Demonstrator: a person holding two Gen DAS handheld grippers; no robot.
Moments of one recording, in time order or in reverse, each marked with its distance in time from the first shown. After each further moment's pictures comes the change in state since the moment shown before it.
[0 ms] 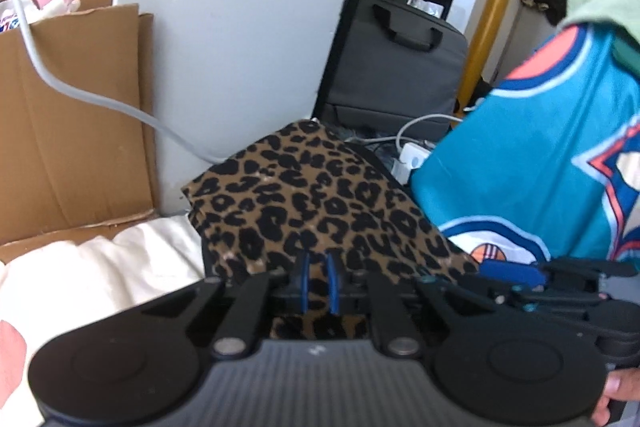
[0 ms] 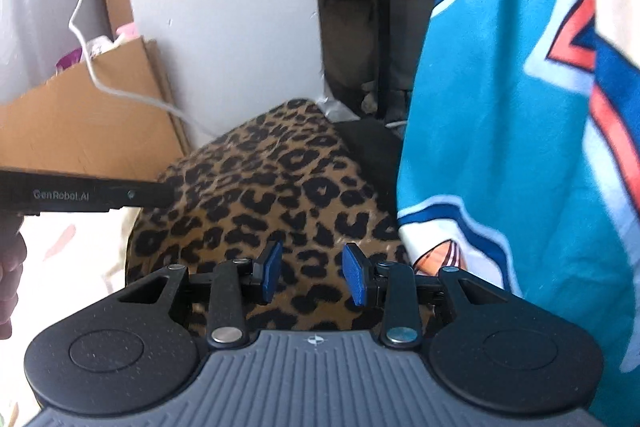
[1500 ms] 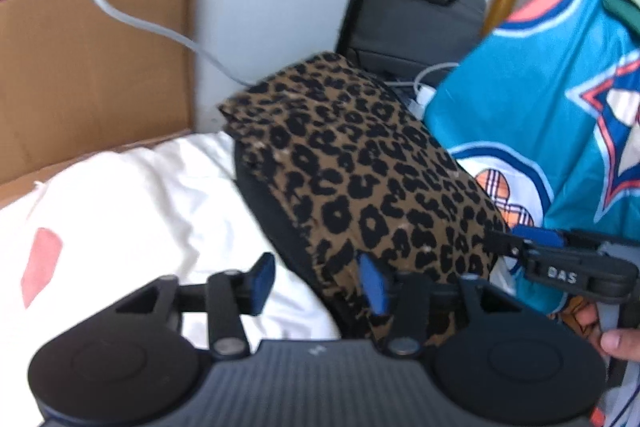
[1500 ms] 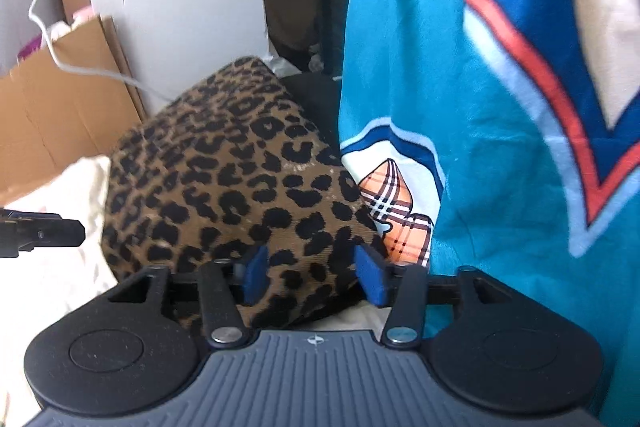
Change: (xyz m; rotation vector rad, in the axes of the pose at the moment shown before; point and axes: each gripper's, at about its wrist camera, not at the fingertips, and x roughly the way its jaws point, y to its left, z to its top) left arm -0.048 -0.003 -0.040 -0.020 0.116 0.113; right arm -0.032 -0.006 -0.033 0.121 0.065 -0.122
